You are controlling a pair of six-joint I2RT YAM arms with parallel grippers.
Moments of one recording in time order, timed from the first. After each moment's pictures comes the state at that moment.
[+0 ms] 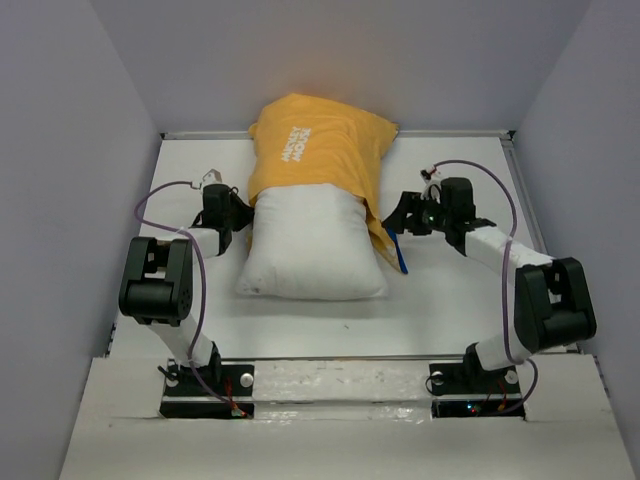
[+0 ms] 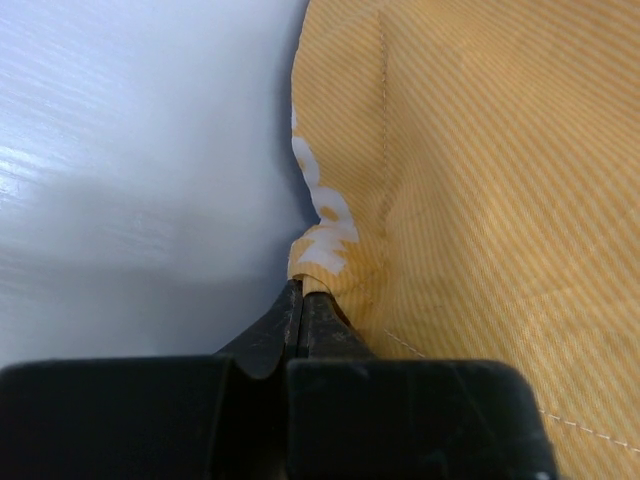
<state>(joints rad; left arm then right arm) -0.09 1.69 0.79 0.34 0.06 -0.74 0.19 1.48 0.84 0.04 -0.49 0.36</state>
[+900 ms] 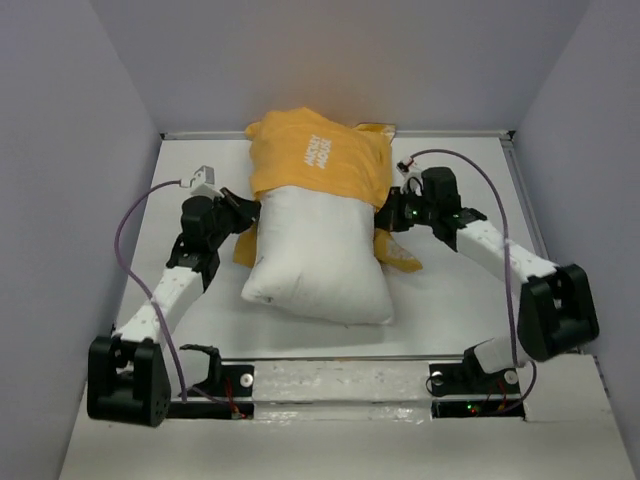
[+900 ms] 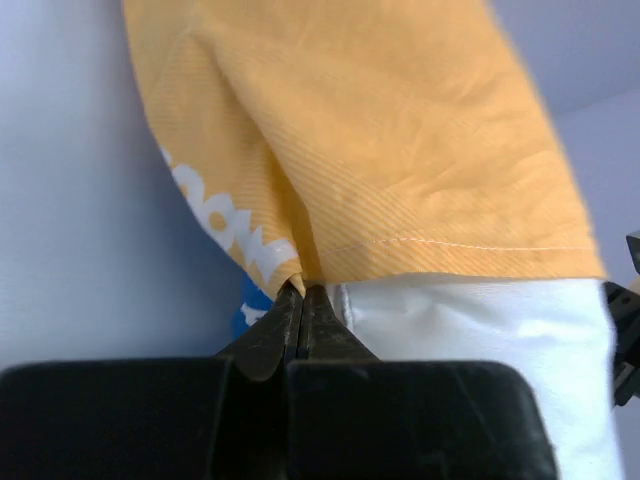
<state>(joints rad) -0.14 1.22 0.60 0.31 0.19 -0.75 0.34 1.57 0.96 -0.03 -0.52 0.38</state>
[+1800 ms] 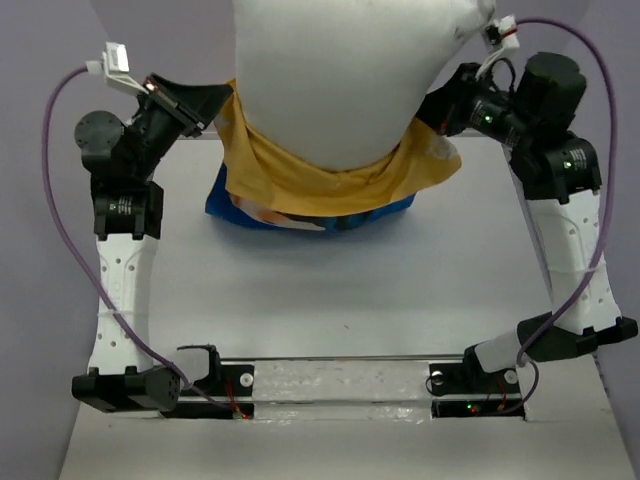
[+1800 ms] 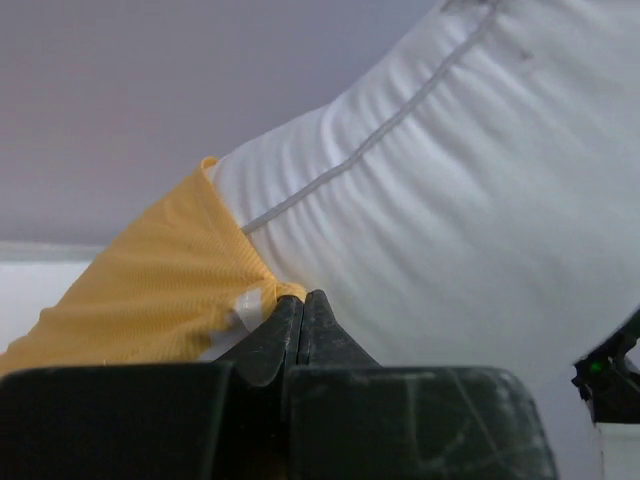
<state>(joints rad) 0.01 1.14 1.40 0.02 0.58 -0.98 0.29 1.44 1.98 -0.70 -0.51 0.38</state>
